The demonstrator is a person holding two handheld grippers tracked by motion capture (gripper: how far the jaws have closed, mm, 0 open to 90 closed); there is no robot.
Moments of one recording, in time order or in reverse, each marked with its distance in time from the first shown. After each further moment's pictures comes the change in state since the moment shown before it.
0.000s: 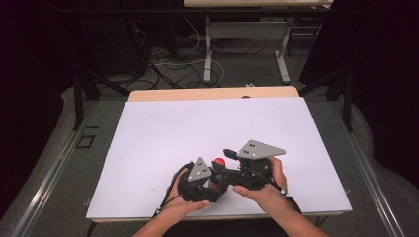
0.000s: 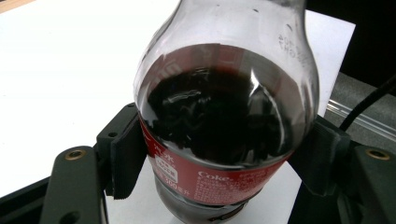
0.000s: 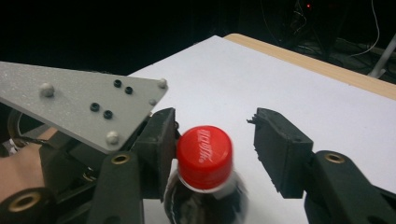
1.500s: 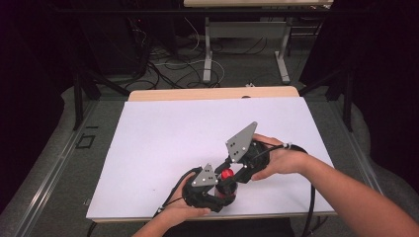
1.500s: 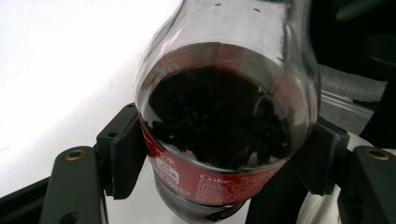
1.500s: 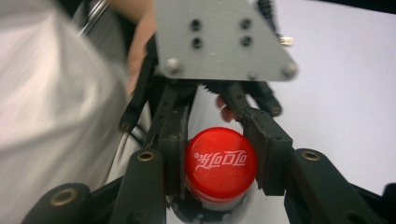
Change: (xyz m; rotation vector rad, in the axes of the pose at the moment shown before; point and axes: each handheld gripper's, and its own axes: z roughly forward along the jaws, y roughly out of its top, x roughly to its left) left arm -0.013 0.002 0.003 0.034 -0.185 0.111; right arm -0.042 0.035 0.031 0.372 0.797 -0.640
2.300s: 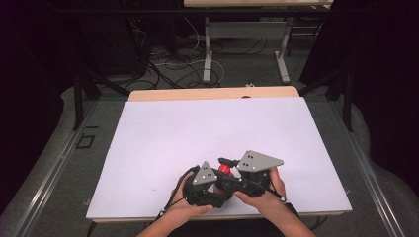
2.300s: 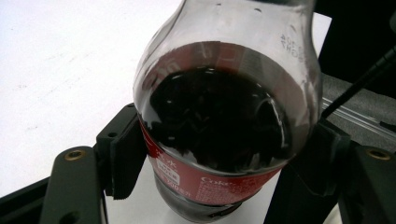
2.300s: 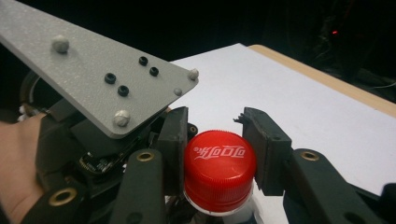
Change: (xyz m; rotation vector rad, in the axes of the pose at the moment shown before) left arm 0.003 -0.003 0.003 -0.019 0.106 -0.087; right arm 0.062 -0.022 0.037 -0.392 -0.732 0.474
